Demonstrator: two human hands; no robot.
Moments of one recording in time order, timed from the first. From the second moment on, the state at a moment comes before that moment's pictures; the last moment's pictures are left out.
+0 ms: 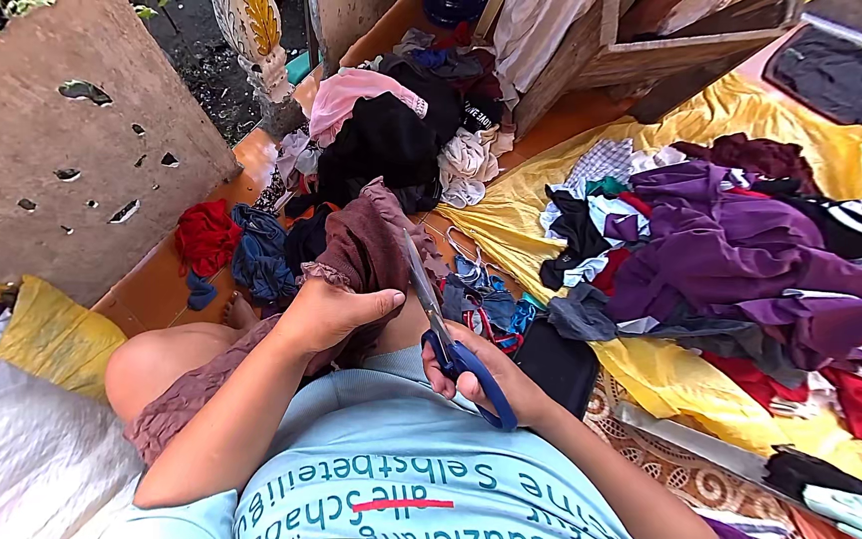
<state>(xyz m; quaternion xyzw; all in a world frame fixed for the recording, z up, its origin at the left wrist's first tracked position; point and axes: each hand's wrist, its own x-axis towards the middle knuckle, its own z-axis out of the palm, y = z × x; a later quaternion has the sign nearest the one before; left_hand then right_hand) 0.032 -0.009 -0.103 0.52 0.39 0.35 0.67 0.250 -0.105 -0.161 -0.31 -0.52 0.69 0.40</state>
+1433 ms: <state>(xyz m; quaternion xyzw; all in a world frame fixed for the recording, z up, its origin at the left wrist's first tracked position) 0.046 -0.020 -0.106 0.45 0.42 0.45 0.65 0.243 -0.107 -0.160 -0.35 -0.51 0.69 0.38</state>
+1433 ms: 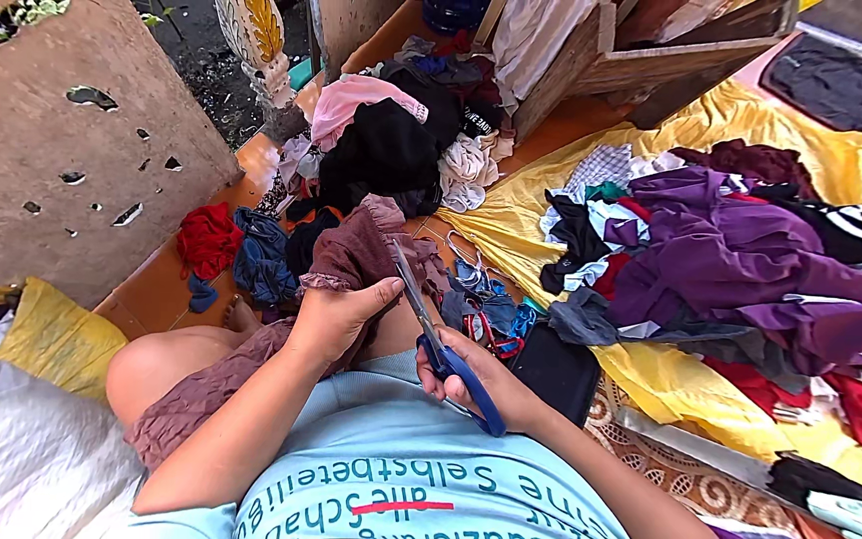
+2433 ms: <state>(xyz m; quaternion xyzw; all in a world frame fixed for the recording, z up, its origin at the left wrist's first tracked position) 0.043 -0.021 -0.105 0.59 0.45 0.32 0.59 0.242 -0.111 -0.159 -0.33 -0.46 0.72 0.41</state>
